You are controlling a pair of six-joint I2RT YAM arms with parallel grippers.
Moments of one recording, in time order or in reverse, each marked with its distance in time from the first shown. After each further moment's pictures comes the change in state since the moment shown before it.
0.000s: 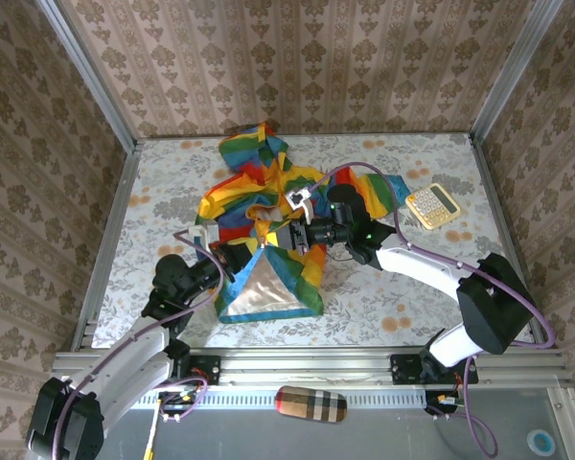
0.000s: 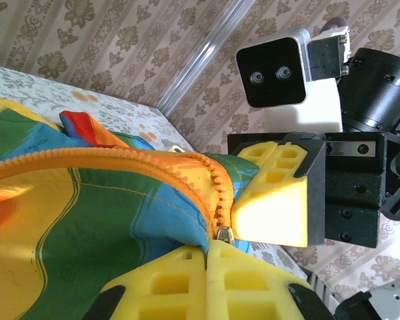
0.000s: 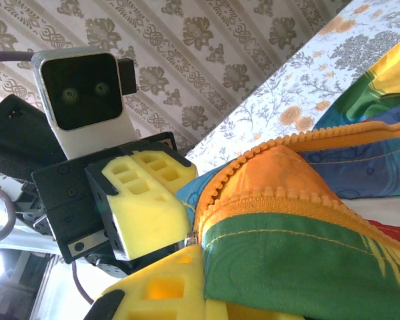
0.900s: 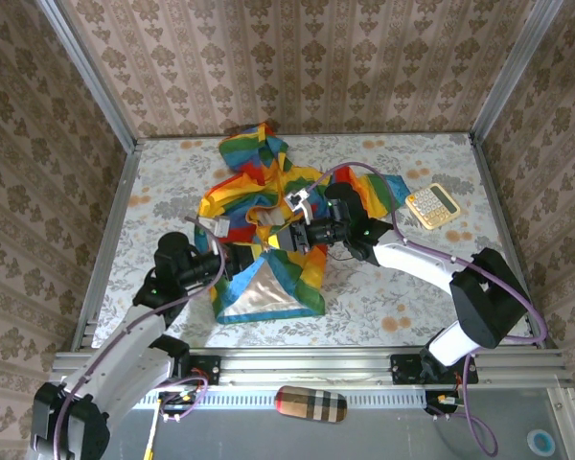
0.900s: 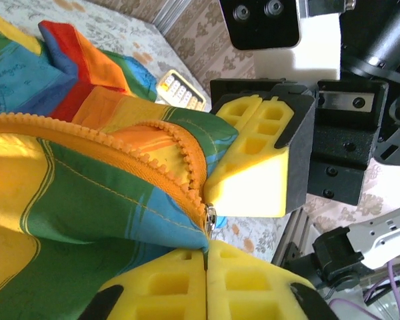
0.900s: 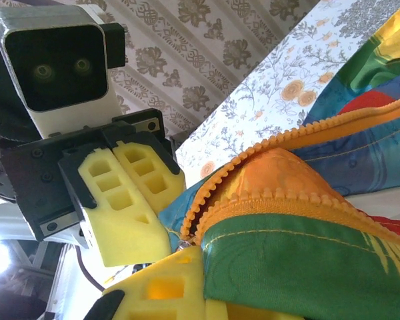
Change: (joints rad) left arm 0.051 0.025 0.205 -0.487 0.206 0.128; right arm -0.017 0.043 0.022 -0.054 -0.063 -0.004
